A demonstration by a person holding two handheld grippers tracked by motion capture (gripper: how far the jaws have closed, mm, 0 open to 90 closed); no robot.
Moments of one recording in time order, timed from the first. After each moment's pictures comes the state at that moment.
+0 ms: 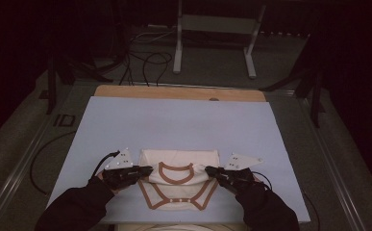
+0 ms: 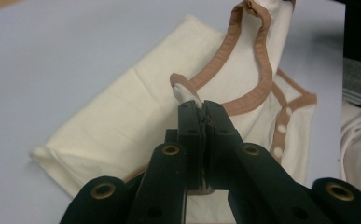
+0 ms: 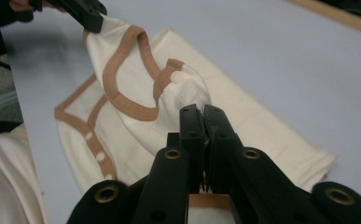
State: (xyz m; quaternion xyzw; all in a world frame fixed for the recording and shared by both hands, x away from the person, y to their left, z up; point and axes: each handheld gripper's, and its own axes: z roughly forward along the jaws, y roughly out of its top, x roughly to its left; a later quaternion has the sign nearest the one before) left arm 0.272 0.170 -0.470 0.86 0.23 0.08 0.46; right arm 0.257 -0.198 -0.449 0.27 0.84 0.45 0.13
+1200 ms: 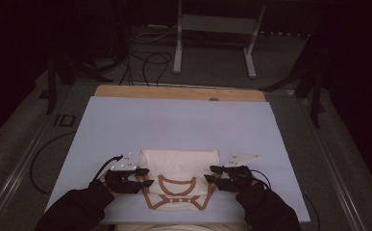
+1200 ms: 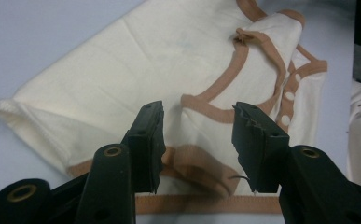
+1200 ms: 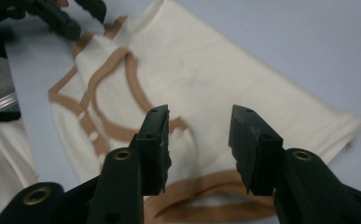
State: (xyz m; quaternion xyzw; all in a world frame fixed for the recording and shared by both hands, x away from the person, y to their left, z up) left arm 0.280 0.167 -0.488 0.88 0.24 0.03 0.42; right arm 0.275 -0.205 -0.468 0.29 0.85 0.43 0.08
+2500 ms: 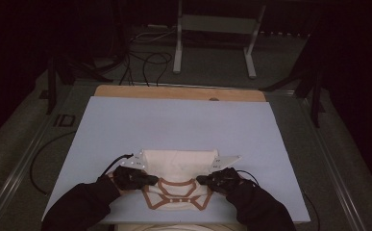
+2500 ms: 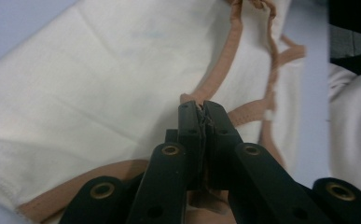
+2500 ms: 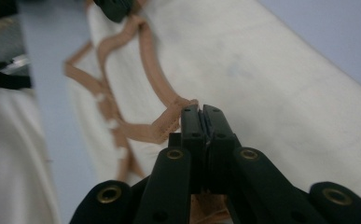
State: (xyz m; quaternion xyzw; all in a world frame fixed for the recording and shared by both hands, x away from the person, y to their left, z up) left arm 0.284 0.153 -0.492 0.89 0.19 -0.02 0.41; right arm 0.270 -0.174 -0.477 0.24 0.89 0.40 0.05
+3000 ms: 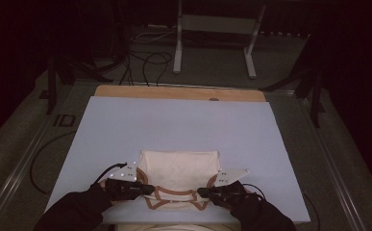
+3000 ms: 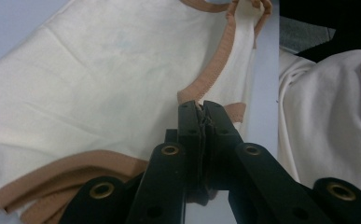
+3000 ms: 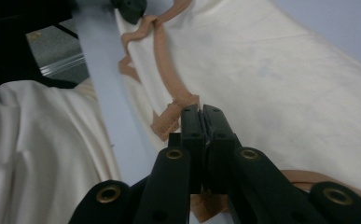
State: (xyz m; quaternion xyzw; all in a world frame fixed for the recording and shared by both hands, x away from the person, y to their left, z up) left arm 0.256 0.167 -0.487 0.89 0.16 -0.02 0.43; right arm 0.231 -0.180 -0.471 0.23 0.88 0.43 0.03
